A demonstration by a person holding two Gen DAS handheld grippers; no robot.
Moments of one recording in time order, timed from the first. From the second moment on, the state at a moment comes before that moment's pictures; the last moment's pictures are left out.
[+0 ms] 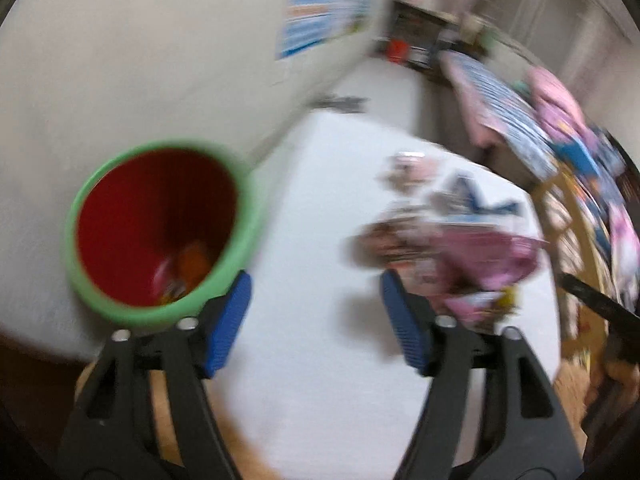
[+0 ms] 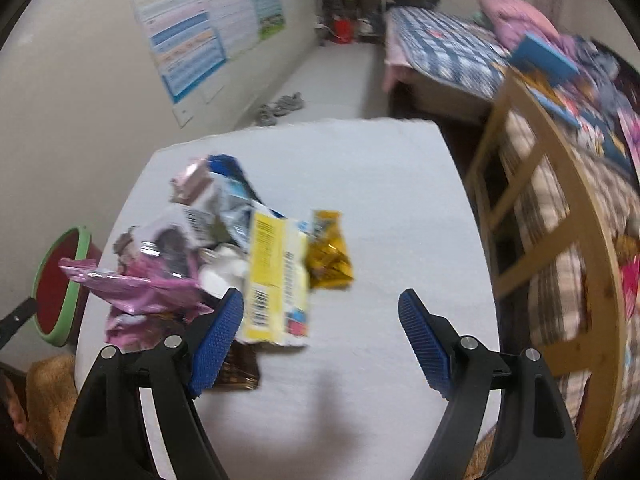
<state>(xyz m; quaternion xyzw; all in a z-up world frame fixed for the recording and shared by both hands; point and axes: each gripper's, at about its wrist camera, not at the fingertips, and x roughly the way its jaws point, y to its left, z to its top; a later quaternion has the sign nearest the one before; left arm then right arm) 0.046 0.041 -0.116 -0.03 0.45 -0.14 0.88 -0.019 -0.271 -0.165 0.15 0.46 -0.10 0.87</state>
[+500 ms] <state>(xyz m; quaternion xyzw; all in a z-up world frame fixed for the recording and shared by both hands) 0.077 -0.143 -0.176 0.19 0.51 -0.21 0.81 -0.053 -0.309 -0.179 0.22 0.46 -0.08 0.86</state>
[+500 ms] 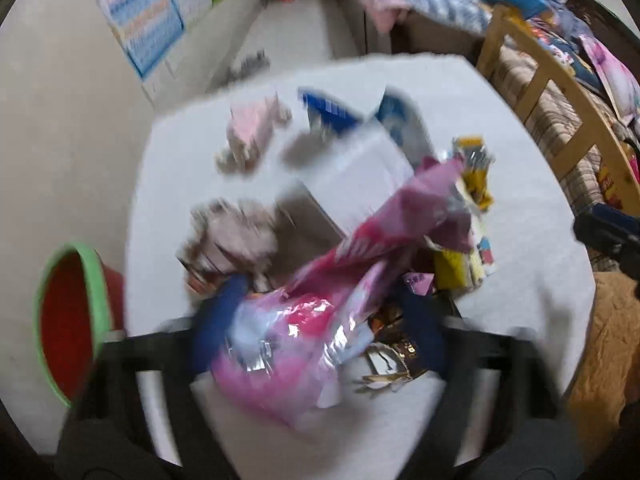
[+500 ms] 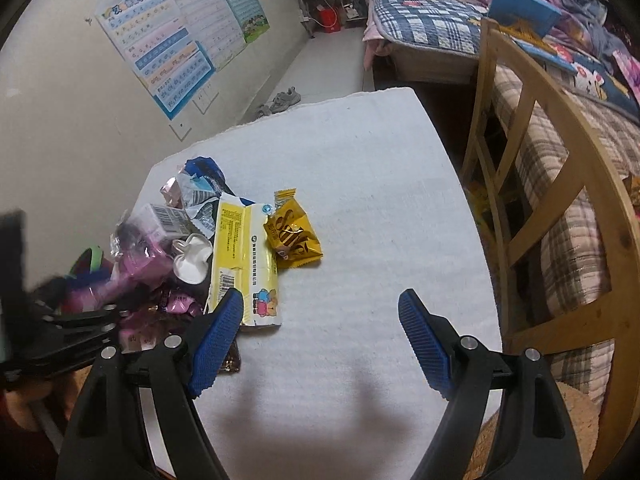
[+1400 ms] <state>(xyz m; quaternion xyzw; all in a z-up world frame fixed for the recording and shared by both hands) 0.020 -0.025 -0.188 0.02 0.59 -0.12 0.80 0.040 -0.324 -0.234 0.27 0.49 -0.03 0.83</state>
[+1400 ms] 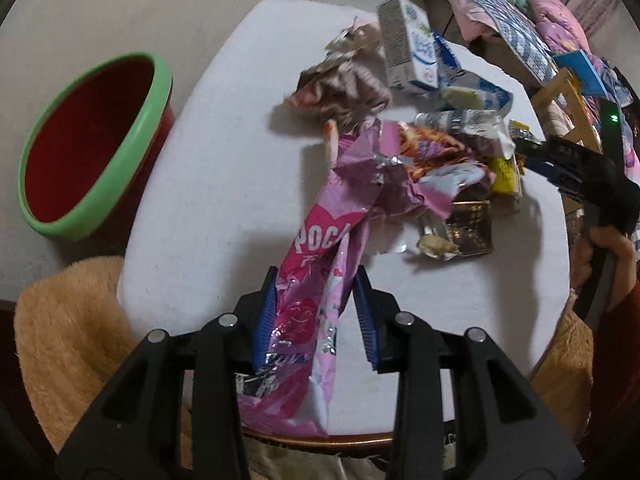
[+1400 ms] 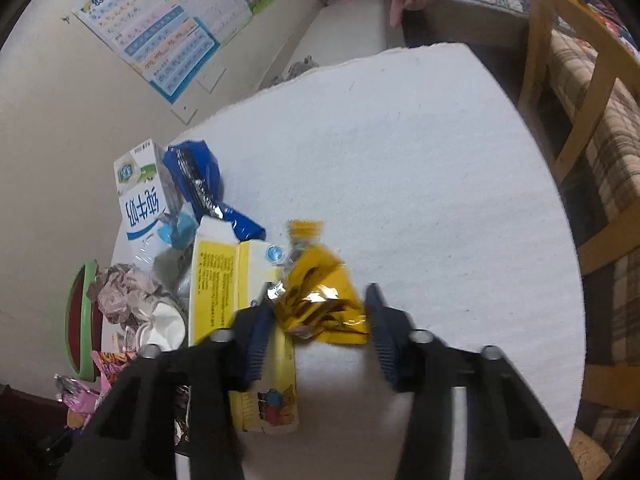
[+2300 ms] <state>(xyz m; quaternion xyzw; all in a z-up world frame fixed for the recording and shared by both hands) 0.024 -0.010 -0.224 -0.02 0.61 -0.12 0.78 -0.049 -0.292 -0.138 0.25 0.40 -0.02 0.88</state>
